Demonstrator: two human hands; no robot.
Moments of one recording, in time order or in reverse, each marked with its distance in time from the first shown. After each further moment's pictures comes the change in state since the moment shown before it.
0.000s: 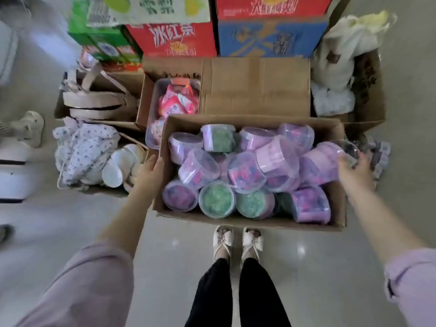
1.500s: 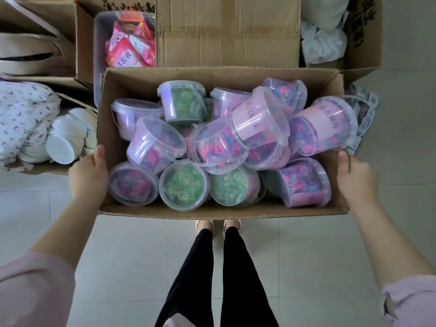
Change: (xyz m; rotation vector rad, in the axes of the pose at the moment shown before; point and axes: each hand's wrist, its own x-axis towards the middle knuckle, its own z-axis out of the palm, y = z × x) left_hand 0.037 -0.092 0.028 0.575 0.304 0.077; right_hand -0.013 0.103 -0.005 -0.566 0.065 -0.375
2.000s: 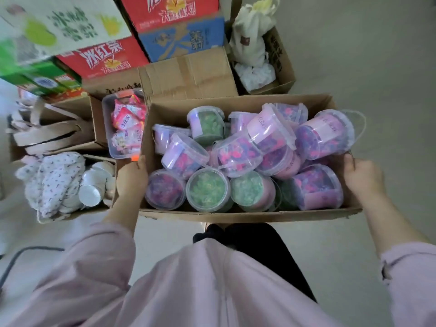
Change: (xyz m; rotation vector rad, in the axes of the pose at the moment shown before) left_hand -0.131 0.103 -0.139 0.054 -0.218 0.231; right_hand -0.155 0.058 -0.203 -0.015 0.006 0.355
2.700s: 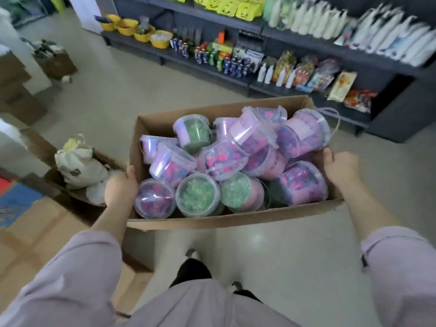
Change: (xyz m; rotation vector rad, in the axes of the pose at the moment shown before) left_hand -0.273 0.480 0.104 0.059 0.023 0.809; right_hand -0.101 0.448 -0.241 0.217 0.412 0.661
